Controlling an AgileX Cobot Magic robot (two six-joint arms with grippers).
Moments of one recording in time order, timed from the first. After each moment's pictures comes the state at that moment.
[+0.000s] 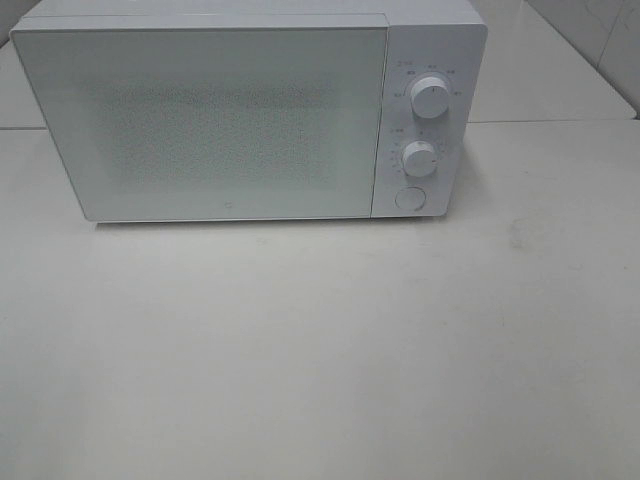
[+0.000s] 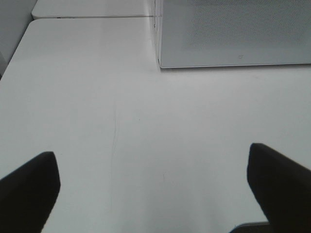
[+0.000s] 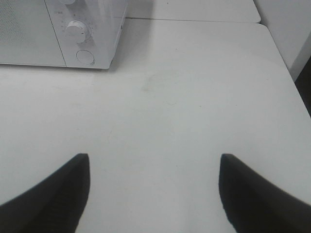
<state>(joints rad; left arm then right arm) 0.02 0.00 -0.52 -0.10 1.09 0.08 0.11 0.00 -0.50 -0.07 1.00 0.06</state>
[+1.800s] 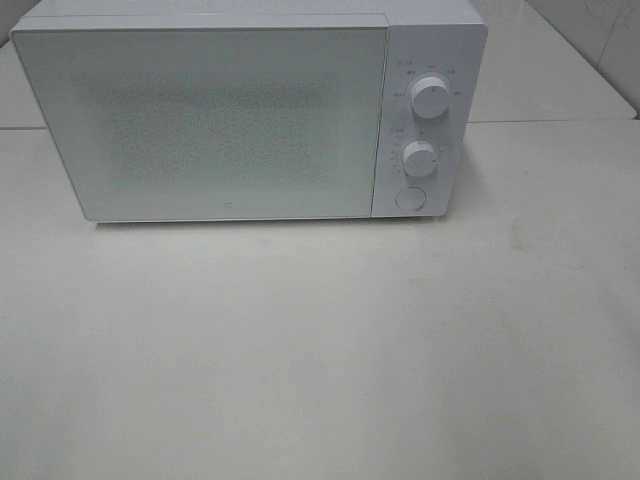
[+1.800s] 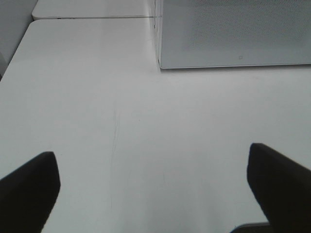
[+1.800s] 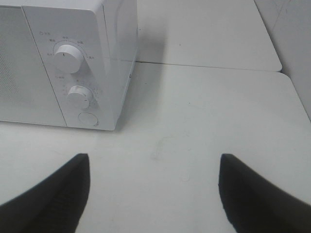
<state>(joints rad) 0.02 0.00 -0.52 -0.10 1.09 0.08 0.11 0.60 -0.54 -0.07 0.39 0.06</state>
